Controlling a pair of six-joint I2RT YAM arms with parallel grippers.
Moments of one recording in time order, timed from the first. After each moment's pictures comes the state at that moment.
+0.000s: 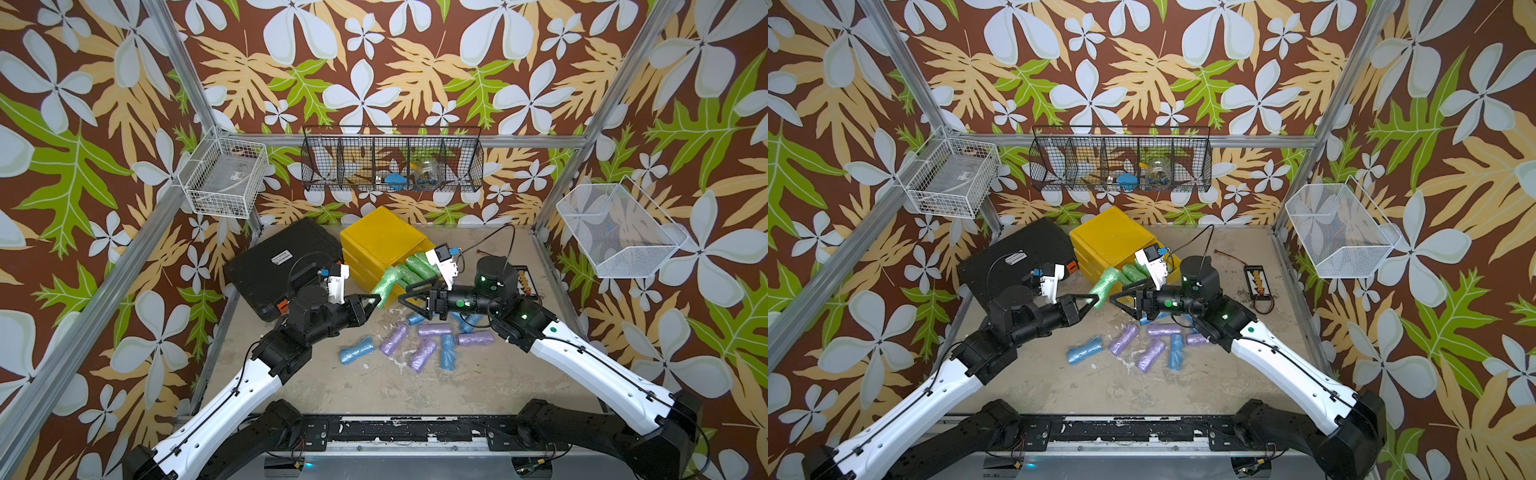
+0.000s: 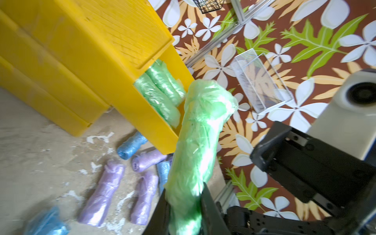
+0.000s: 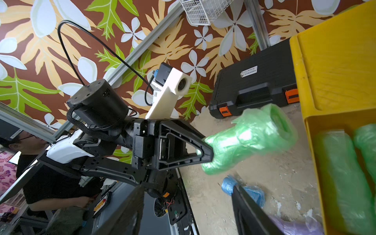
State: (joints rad) left arm -0.59 0.86 0.75 -0.15 0.30 -0.89; right arm 0.68 1.18 1.05 -0.09 -0.64 0.52
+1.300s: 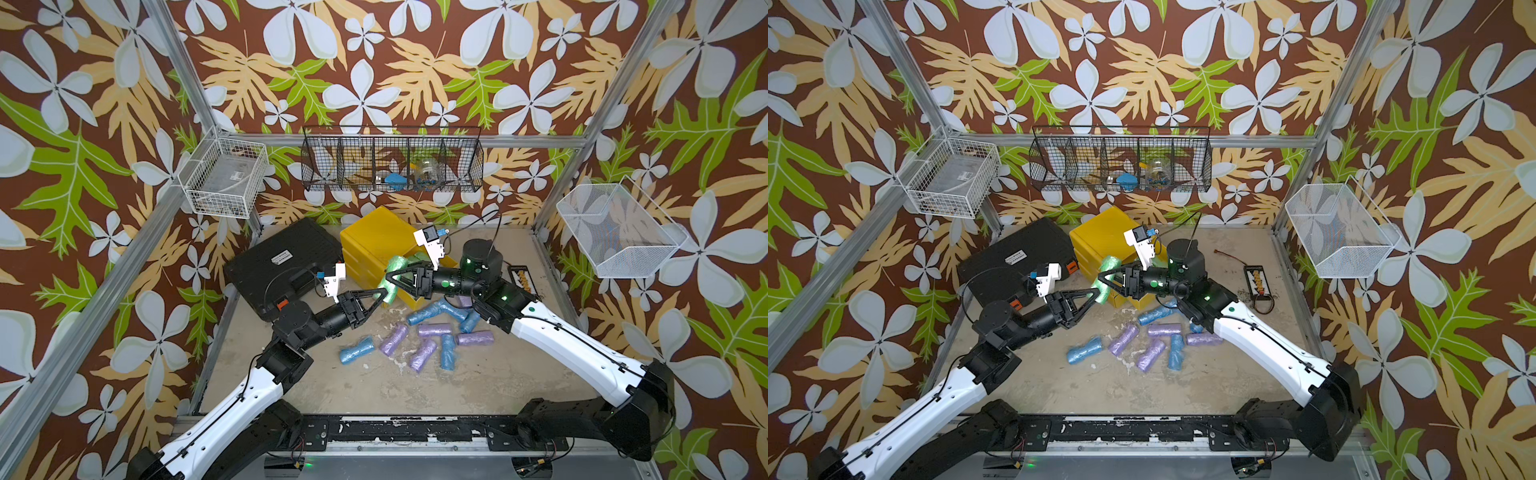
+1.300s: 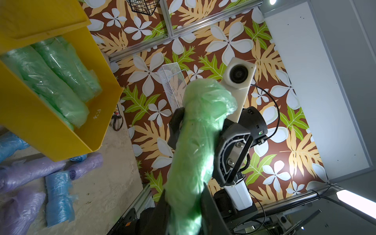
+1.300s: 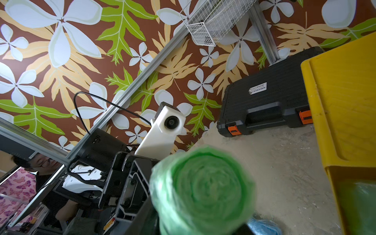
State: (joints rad) left arm -0.58 0.81 0.59 0.37 0.47 -1.32; right arm 0.68 1.34 1.19 0.02 -0.66 0.62
